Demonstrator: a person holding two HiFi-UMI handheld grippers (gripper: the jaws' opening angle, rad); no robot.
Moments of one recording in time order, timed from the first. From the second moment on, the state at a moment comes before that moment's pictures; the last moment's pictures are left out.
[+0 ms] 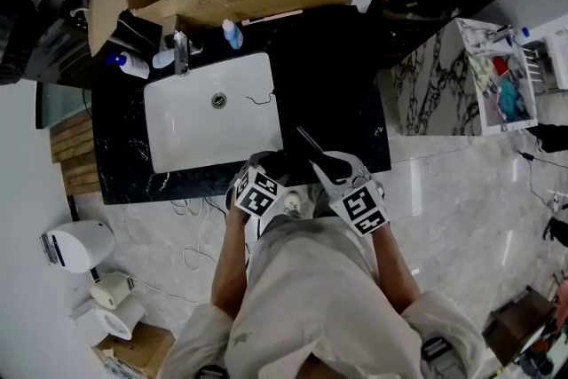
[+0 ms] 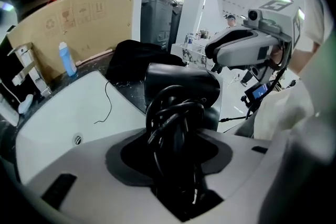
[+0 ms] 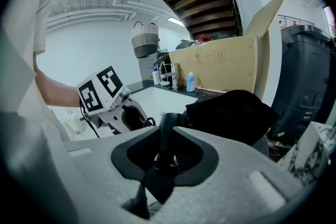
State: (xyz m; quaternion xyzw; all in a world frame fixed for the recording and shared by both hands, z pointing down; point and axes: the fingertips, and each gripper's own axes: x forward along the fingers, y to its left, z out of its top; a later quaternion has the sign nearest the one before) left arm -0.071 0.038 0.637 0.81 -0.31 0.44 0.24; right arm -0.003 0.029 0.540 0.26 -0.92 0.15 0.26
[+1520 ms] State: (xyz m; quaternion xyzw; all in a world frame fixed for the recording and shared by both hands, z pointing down) left arm -0.081 0.013 0.612 0.76 -0.45 0.39 0.28; right arm 0.022 -0.035 0.537 0.21 -0.93 0.12 0.27
